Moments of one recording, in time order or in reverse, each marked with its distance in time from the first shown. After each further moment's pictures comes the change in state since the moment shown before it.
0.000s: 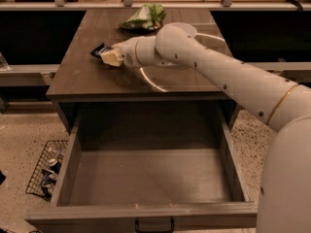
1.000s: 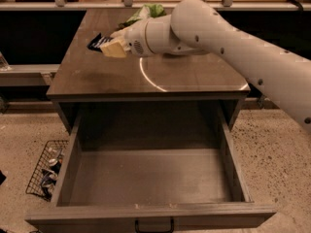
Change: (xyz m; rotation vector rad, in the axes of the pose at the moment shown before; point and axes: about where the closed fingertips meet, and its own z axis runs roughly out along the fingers) arm -0.049 0.045 -0.073 -0.044 0.023 -0.121
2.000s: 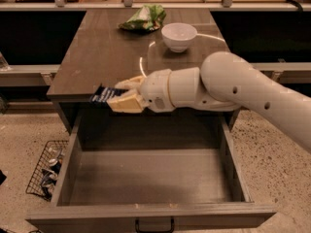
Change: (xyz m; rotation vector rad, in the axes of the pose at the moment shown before) arm 0.077 0.123 -0.069 -0.195 -0.022 0.014
